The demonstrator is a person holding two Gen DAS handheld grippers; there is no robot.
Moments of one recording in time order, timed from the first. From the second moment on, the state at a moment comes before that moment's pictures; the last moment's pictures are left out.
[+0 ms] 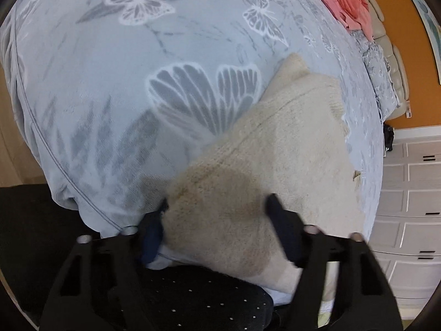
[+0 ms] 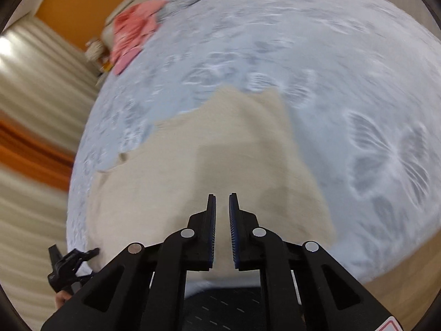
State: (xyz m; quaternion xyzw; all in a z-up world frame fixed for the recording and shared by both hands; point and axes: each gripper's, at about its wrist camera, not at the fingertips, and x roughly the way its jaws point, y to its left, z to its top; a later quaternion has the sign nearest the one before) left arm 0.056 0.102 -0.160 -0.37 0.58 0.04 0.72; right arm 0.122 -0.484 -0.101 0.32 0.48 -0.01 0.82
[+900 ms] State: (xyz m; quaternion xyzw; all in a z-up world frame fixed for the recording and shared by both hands) left arm 0.050 0.110 -0.153 -0.43 0.55 0.05 0.71; right arm 0.145 -0.550 -0.154 0.40 0.48 -0.04 0.78
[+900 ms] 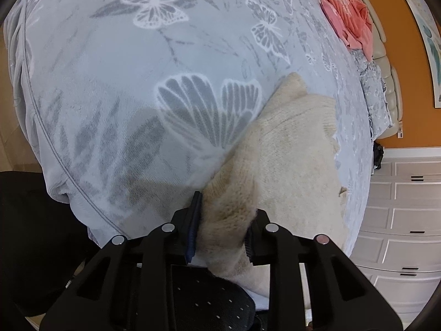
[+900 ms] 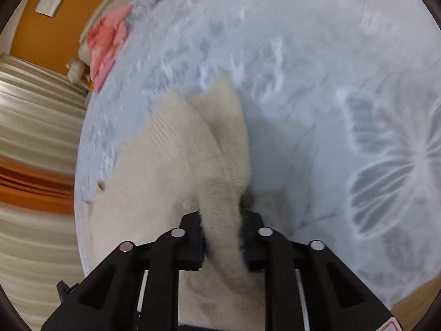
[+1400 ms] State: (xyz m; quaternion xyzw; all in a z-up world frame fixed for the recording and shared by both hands) left arm 0.048 0.090 -0.132 -0.42 0.55 0.01 0.73; right arm 0.132 -0.515 -0.077 0.26 0.46 -0.03 0.85
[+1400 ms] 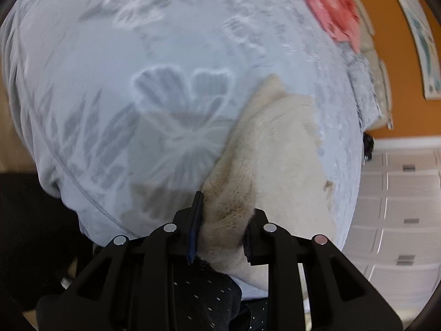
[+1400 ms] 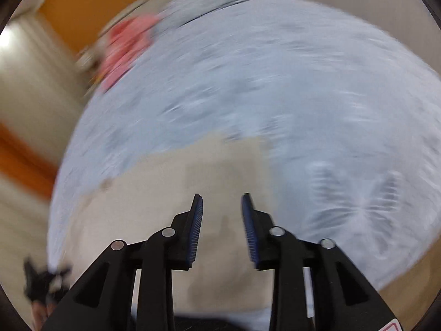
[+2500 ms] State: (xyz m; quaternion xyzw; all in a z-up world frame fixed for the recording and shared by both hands) left arm 0.008 -0.180 -0.060 -0.18 0.57 -0.32 0.74; right arm 0.145 -0.474 -0.113 0.37 0.53 0.13 0.75
